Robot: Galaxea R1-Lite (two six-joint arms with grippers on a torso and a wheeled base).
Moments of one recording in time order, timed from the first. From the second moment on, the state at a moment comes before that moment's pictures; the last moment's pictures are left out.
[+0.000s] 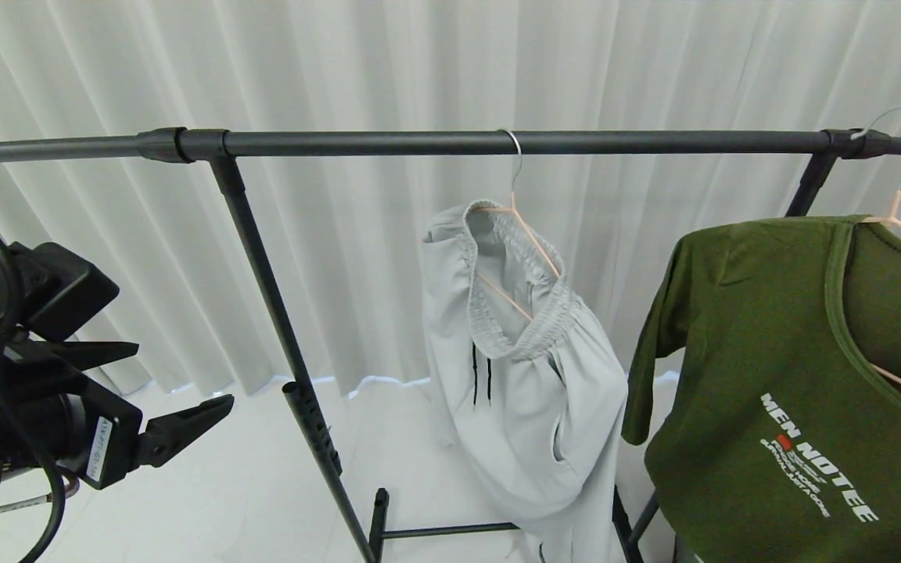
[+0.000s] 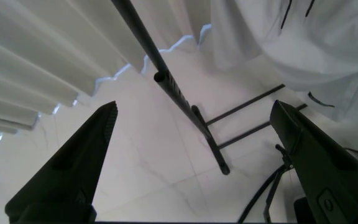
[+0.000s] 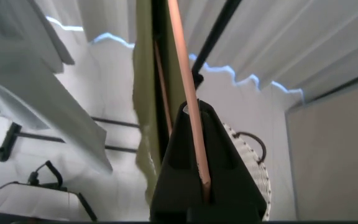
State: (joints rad) left arm -0.19 1.11 -0.72 0.09 -0.05 0.36; right arm 0.08 1.06 -0.98 0.26 0.09 -0.21
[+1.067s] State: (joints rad) left arm -0.23 1.04 -0.69 0.09 -0.05 0.36; right arm 0.07 1.62 -1.27 -0.02 0.09 -0.20
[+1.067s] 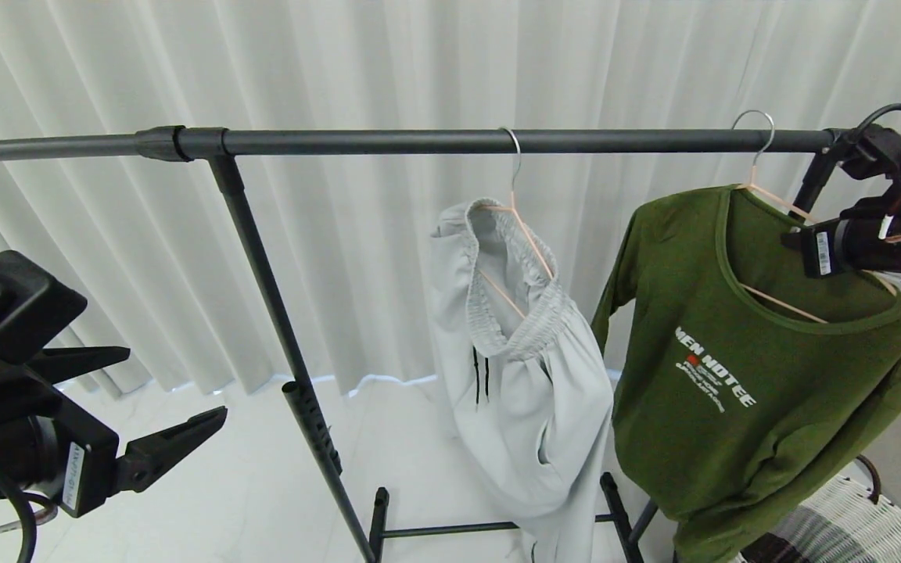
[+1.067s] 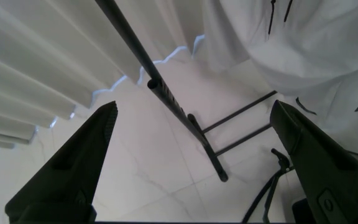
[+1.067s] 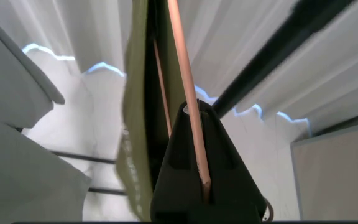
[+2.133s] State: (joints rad) left arm -0.16 0.94 -0.57 0.07 0.10 0.34; right arm 0.10 1.29 -0.90 -0.17 0.08 -0.16
